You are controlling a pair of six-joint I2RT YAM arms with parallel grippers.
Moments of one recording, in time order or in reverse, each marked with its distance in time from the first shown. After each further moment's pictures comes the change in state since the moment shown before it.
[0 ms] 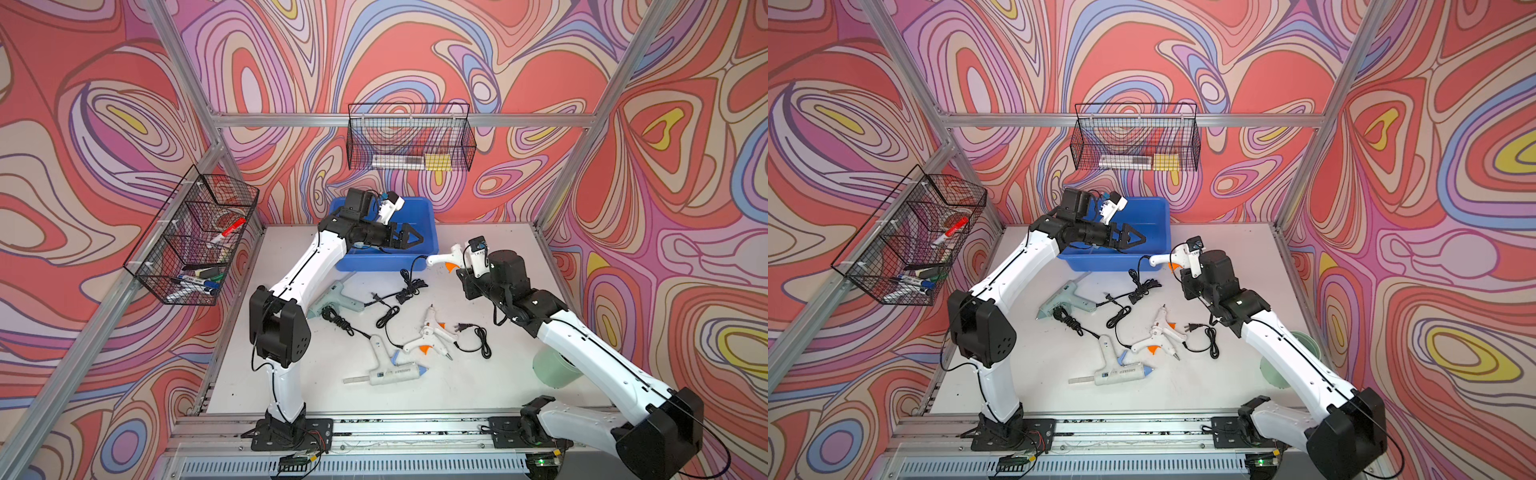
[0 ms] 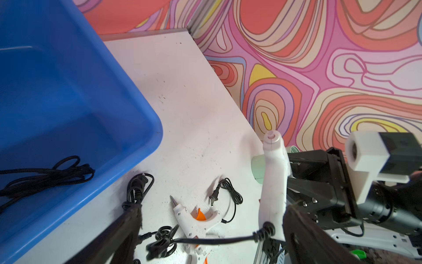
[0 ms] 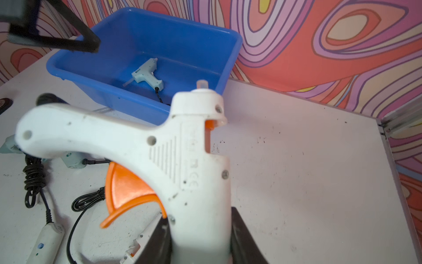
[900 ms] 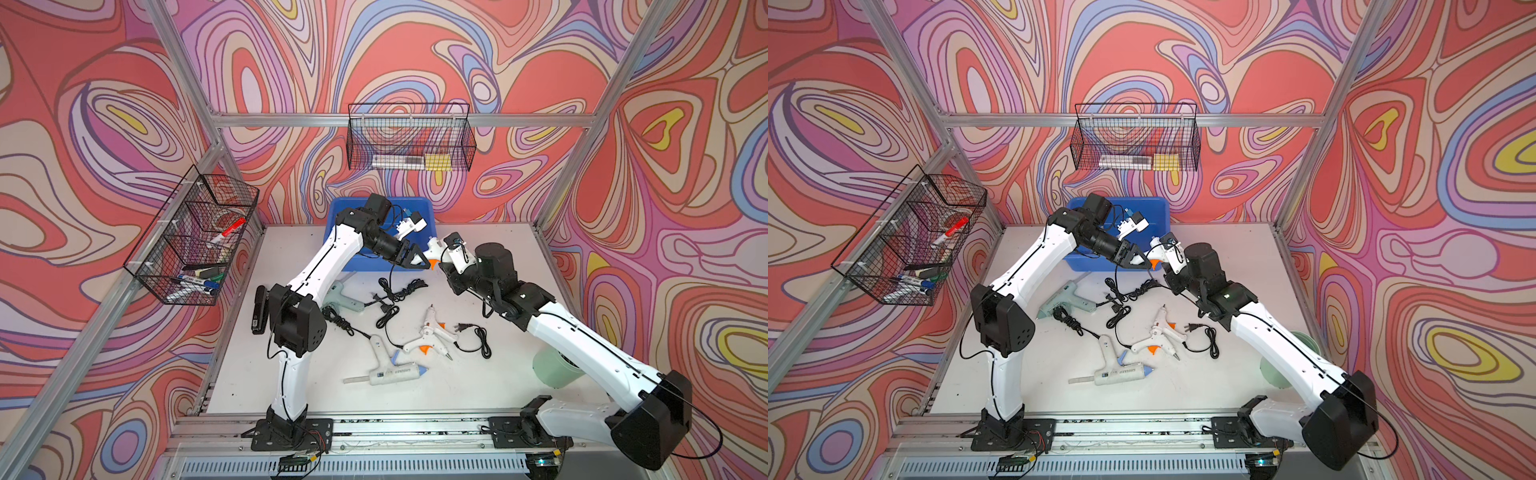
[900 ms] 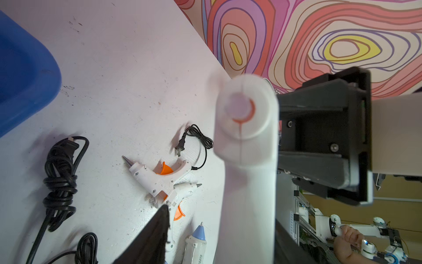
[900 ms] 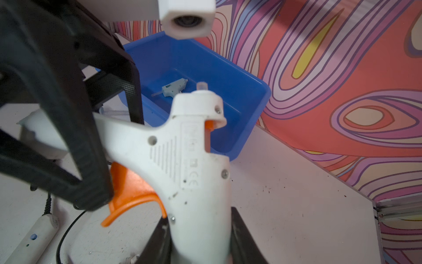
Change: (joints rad) left arm -0.067 0.124 0.220 -0.483 0.156 0.313; right arm 0.090 0.080 0.094 0.058 -0.021 -0.225
